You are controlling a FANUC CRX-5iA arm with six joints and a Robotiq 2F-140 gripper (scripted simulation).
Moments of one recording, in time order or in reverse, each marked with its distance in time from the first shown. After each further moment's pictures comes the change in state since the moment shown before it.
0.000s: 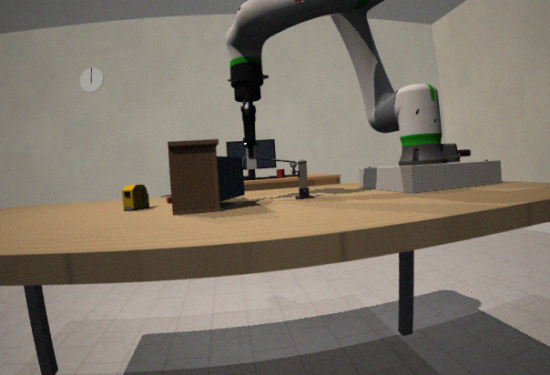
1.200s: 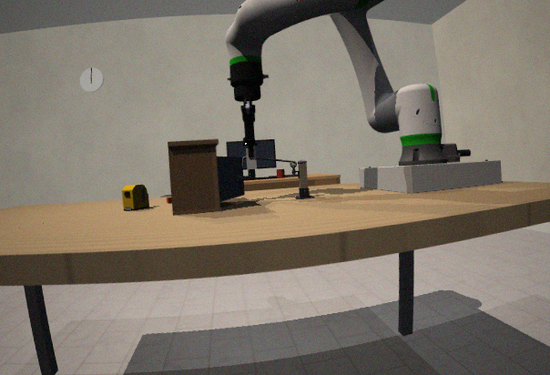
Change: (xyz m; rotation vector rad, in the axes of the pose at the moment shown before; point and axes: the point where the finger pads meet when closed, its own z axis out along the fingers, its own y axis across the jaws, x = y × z) arm 0.000 -0.008 0.000 0.000 0.000 -0.066
